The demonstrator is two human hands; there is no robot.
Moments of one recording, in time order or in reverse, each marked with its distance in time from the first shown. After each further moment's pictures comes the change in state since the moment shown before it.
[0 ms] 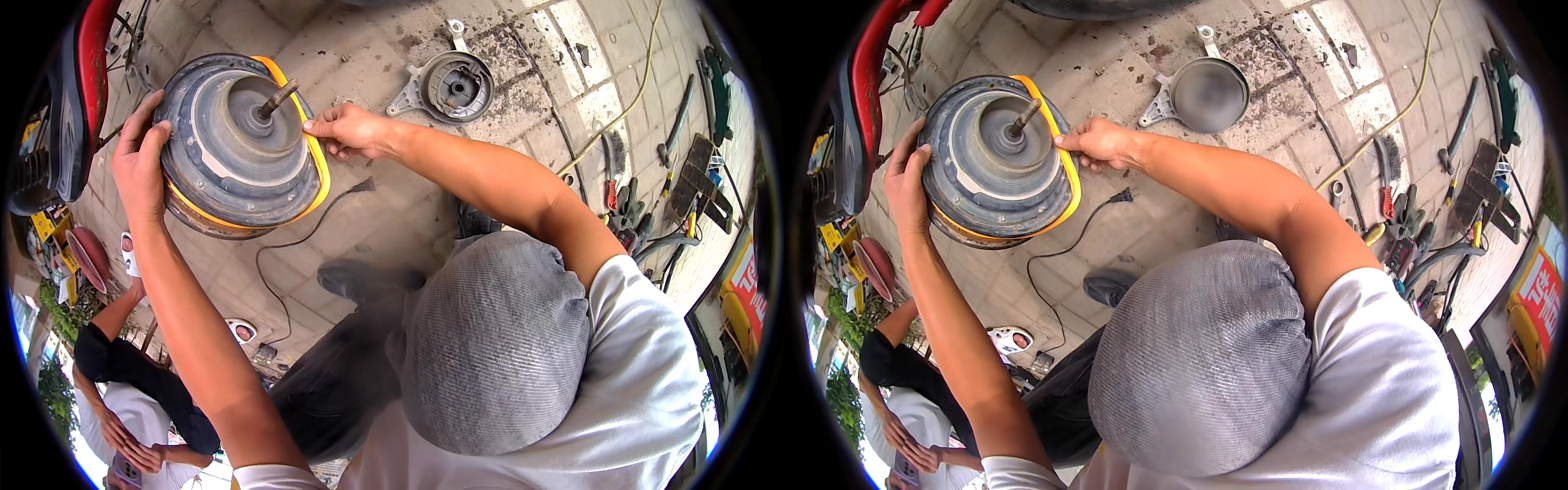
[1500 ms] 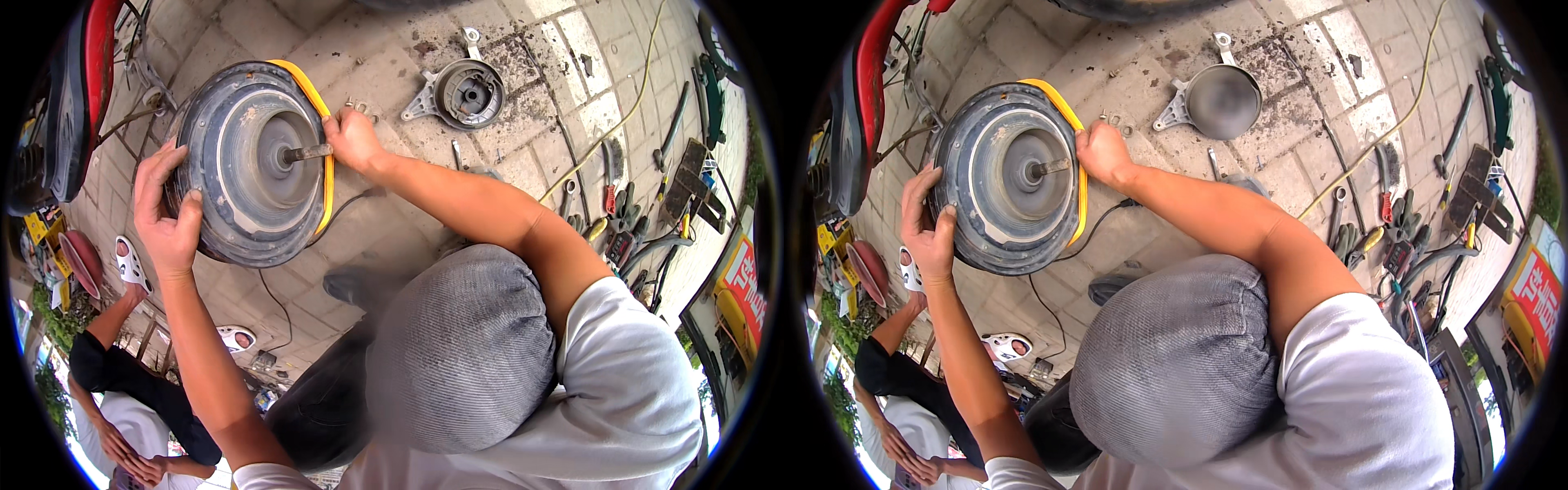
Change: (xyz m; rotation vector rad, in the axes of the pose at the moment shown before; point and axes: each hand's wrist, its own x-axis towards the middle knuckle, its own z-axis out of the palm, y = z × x) left_hand -0.052 -0.016 -0.022 0.230 -0.121 0.390; right_hand 0.028 0.033 0.026 -0.573 0.677 -0.358
